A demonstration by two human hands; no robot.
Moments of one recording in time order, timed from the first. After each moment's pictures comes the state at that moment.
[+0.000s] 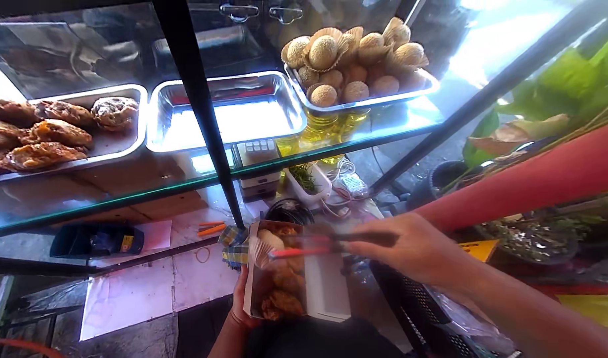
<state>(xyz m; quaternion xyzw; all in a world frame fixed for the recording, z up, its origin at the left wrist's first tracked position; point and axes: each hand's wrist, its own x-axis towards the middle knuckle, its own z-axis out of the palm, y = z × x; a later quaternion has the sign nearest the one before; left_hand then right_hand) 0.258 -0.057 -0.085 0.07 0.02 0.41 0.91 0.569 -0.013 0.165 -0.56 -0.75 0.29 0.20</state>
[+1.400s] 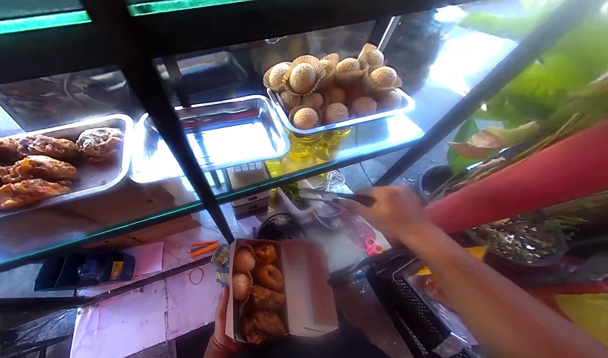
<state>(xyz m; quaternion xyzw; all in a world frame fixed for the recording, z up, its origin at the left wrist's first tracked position) 0.233 -0.049 -0.086 0.07 0.05 0.44 0.89 0.625 0.075 0.128 -0.70 -0.70 0.05 0.12</state>
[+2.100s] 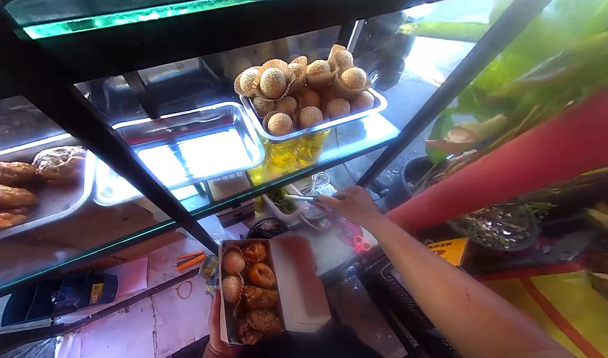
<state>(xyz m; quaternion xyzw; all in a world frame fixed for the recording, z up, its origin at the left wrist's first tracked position) 0.253 -0.031 -0.080 0.03 0.04 0.45 0.89 0.657 0.122 0.061 -0.77 -0.57 0.22 0.15</state>
